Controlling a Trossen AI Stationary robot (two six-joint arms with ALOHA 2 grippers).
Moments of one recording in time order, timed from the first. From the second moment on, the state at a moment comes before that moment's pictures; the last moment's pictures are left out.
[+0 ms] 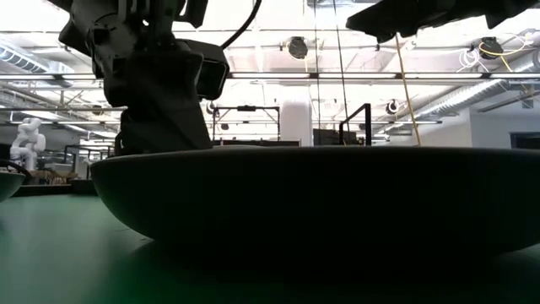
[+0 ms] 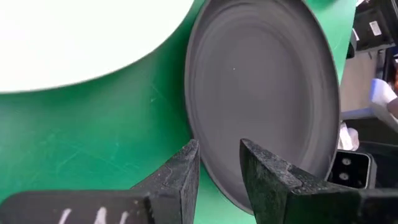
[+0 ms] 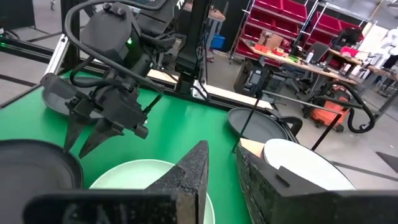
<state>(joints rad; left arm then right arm) -0.34 1.72 0.86 0.05 0.11 -0.97 0.02 0.89 0.55 0.19 0.06 -0.27</state>
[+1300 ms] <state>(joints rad) -0.25 1.55 1.07 -0.27 0.11 -0.63 0.02 0.90 0.55 0.15 0.11 -0.27</state>
